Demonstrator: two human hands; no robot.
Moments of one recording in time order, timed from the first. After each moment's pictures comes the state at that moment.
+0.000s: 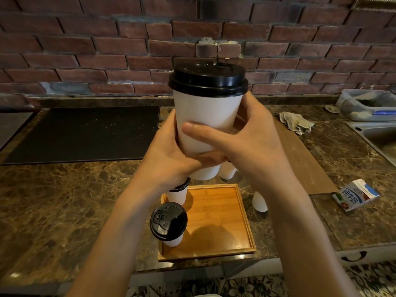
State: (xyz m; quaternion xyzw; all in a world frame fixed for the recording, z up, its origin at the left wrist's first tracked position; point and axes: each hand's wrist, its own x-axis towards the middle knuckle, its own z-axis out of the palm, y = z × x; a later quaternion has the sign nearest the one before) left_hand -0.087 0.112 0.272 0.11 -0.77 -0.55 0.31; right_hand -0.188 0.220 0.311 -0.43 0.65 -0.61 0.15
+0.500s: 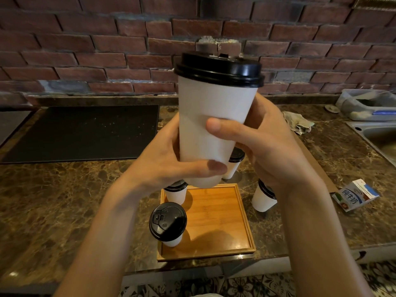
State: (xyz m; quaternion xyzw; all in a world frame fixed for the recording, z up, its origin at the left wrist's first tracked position) left_hand -0.081 0.105 0.281 0.01 -0.75 -0.63 0.22; right_hand -0.205 0.228 0.318 -0.46 0.55 -0.64 0.28
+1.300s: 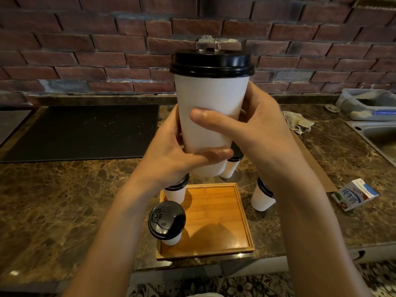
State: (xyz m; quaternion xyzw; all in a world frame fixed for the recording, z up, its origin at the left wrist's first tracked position) left_hand -0.091 0.114 0.277 0.07 -0.74 -0.59 0.31; right_hand -0.196 0.225 0.325 -0.45 0.63 -0.60 0.21
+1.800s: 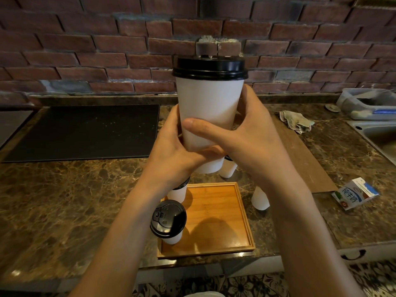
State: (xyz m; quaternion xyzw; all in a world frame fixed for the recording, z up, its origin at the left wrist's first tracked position) left_hand -0.096 0.118 0.269 0.12 -0.74 -0.57 0.34; right_hand -0.191 0.221 0.314 -0.43 0.69 -0.57 0.13
